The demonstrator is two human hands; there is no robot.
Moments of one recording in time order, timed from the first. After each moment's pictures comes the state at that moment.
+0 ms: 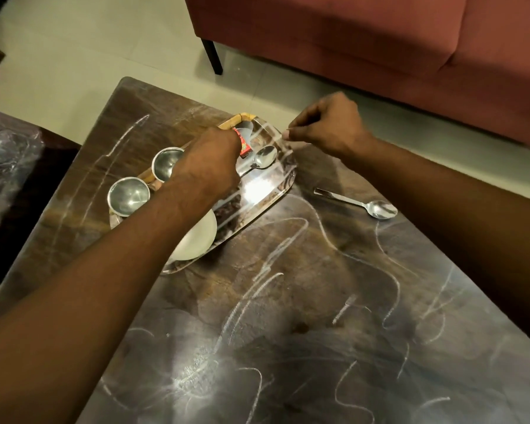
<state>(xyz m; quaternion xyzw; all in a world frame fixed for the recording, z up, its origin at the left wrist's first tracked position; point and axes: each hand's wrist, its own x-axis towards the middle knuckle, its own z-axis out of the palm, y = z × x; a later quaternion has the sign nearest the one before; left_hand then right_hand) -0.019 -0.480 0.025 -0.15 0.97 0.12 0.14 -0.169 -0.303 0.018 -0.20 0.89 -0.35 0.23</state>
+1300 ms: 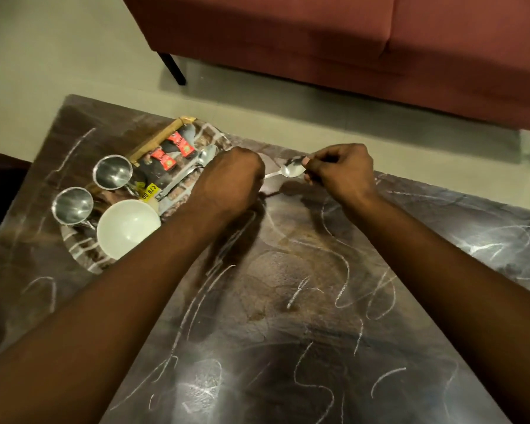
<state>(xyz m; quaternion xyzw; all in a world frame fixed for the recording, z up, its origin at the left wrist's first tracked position) -0.040 -0.361 0.021 0.00 0.99 0.14 0.08 -0.117 -0.161 0.018 0.04 0.85 -0.49 0.19</state>
